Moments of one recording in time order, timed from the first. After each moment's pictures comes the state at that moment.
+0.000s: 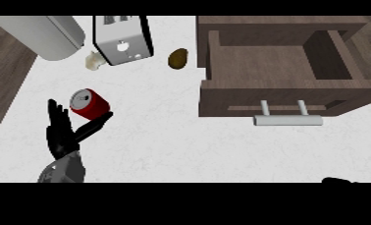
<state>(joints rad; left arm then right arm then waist) -0.22 0.09 0.36 -0.85 0.19 0.40 -0.42 0.16 -0.08 -0.25 -2.22 -0.11 0.09 0.24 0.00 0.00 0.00</state>
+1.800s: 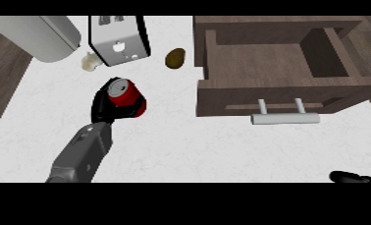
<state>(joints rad) -0.64 0.12 0.28 -0.24 0.15 0.01 -0.73 0.10 -0.09 -0.30 -2.20 -0.12 0.11 0.25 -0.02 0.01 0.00</state>
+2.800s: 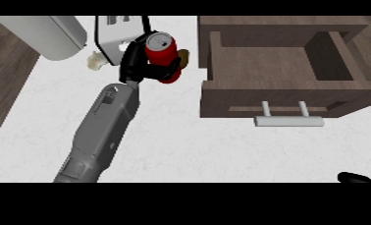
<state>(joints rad) -0.77 0.01 0.07 -0.72 0.14 0.09 -0.28 0.11 -0.10 -0.33 -2.25 -0.09 0.09 0.28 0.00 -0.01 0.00</state>
